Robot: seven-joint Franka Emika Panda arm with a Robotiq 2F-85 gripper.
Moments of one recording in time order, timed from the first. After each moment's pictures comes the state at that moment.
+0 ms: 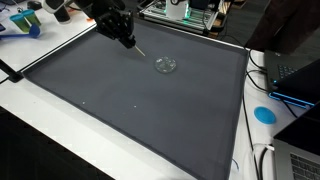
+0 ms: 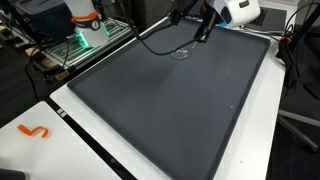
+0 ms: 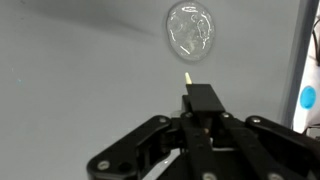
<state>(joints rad) -0.10 0.54 0.08 -1.52 0.30 1.73 -0.37</state>
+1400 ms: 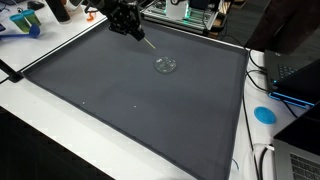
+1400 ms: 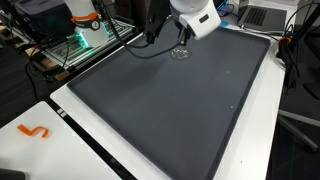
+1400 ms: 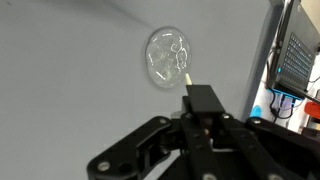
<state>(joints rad) -0.18 0.39 0.07 -1.83 0.51 1.80 -0.71</state>
